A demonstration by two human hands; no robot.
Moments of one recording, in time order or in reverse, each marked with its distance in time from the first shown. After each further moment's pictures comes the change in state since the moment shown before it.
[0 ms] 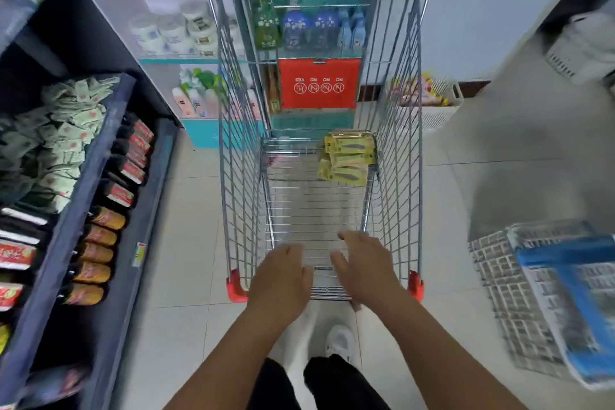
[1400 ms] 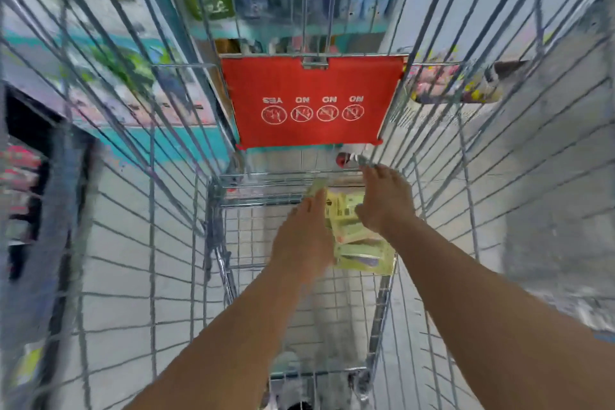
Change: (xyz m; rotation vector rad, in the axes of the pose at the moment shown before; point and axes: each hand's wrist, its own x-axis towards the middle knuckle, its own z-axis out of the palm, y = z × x) left_hand 0.436 -0.018 0.068 -0.041 -0.133 0.064; right_hand 0.455 0.075 0.005 -0.327 0.027 0.133
